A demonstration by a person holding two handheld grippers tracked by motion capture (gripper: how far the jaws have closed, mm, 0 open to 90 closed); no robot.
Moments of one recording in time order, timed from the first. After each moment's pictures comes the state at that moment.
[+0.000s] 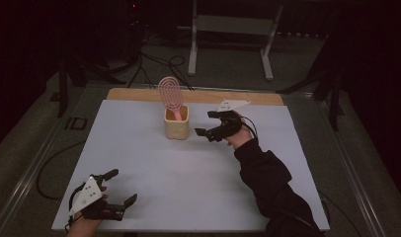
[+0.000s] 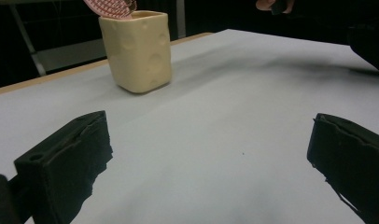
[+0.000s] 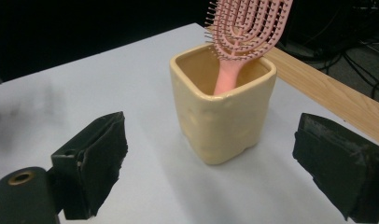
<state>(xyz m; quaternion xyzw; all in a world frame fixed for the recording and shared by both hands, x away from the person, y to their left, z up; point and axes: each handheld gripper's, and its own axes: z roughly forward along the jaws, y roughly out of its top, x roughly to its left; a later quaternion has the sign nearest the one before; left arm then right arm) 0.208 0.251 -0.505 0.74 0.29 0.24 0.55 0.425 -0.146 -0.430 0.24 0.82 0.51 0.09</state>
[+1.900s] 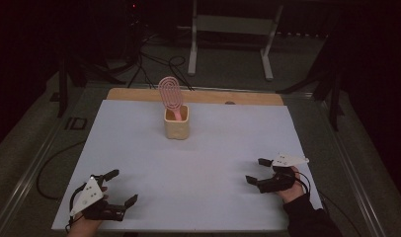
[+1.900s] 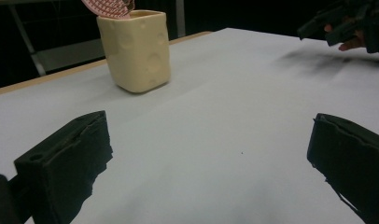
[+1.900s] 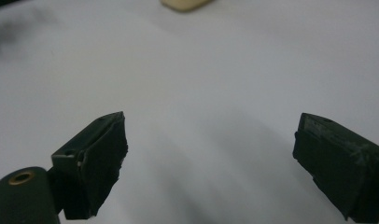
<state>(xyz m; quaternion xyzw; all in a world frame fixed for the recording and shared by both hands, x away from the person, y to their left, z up) 0.207 0.249 -0.505 0.75 0.29 0.24 0.55 0.294 -0.299 -0.509 0.33 0.81 0.47 0.11</state>
